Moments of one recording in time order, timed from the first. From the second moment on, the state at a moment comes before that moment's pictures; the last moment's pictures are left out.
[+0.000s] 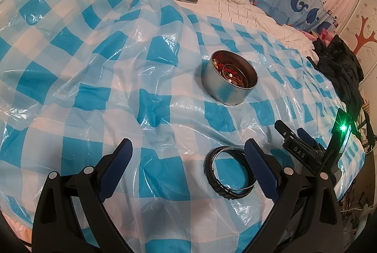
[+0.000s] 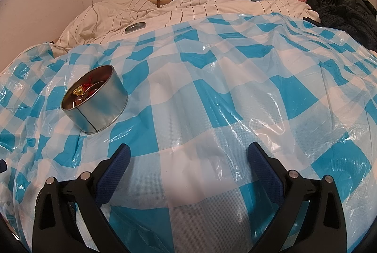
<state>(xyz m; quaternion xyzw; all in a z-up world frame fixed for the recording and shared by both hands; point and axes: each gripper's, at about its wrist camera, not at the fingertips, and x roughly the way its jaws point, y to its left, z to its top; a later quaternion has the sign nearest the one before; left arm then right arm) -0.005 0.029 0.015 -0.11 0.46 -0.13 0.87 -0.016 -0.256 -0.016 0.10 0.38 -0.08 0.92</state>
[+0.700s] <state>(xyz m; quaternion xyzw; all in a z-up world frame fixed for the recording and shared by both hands) -0.006 0.028 0.016 -0.11 0.46 -0.13 0.87 -0.016 -0.256 -0.016 0.10 0.38 -0.08 0.92</state>
